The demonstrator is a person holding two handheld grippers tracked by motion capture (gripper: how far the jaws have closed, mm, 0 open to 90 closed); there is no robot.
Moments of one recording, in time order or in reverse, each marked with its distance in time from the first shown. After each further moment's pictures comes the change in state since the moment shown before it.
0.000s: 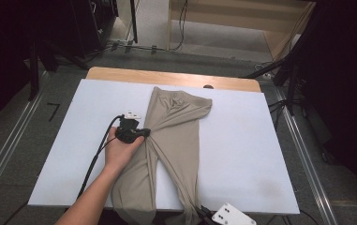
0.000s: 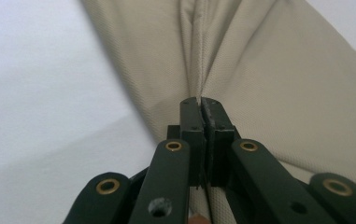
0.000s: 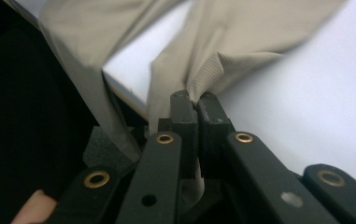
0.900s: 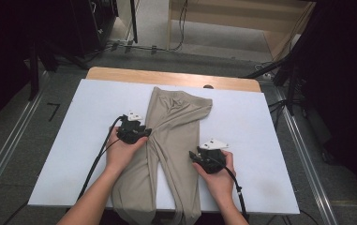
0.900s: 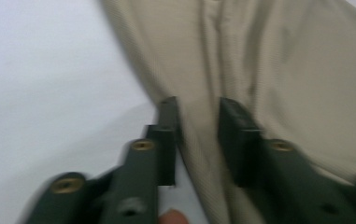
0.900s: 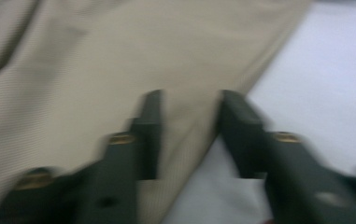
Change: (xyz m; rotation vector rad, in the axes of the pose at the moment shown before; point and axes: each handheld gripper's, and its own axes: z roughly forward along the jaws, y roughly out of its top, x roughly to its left) left arm -0.005 -0.001 0.008 -0.022 0.100 0.037; right arm -0.105 0.085 0.138 0.060 -0.096 0.053
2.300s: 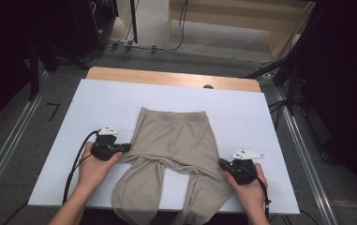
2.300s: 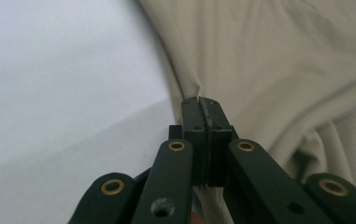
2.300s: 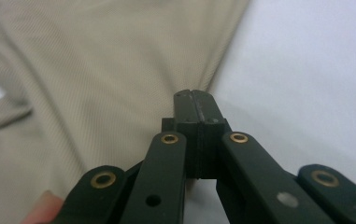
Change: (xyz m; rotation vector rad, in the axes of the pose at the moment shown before) left arm 0.027 -0.056 -0.072 0.078 -0.106 -0.024; right arm -0.058 -0.052 -0.063 0.044 -0.017 0.048
